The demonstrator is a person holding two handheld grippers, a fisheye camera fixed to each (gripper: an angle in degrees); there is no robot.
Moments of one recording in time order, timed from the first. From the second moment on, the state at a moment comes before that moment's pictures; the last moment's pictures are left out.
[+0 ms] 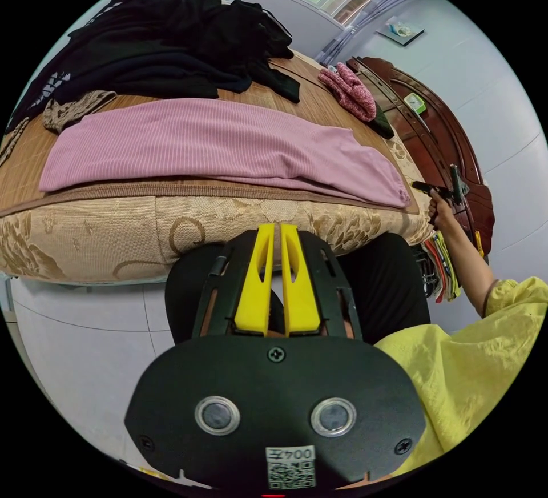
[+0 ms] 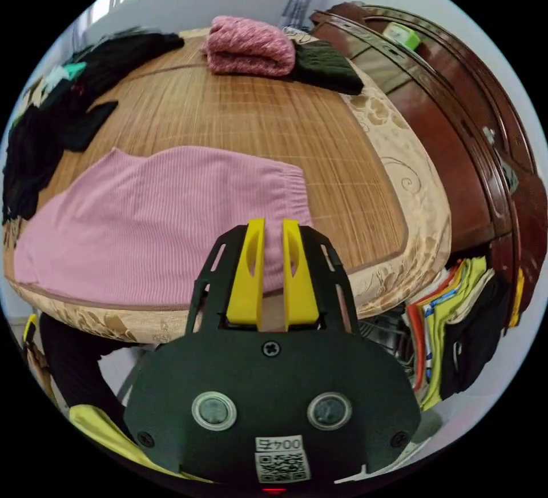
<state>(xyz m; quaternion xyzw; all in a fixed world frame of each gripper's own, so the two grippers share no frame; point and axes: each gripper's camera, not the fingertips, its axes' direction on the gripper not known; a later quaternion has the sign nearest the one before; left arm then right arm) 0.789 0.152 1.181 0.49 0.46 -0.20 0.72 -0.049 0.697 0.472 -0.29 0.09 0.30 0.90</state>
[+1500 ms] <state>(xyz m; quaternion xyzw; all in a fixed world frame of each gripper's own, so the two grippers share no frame) 0.718 0.150 1.257 0.54 0.35 -0.36 0.67 -0.423 0.316 0.520 -0.16 -0.45 0.15 0.86</state>
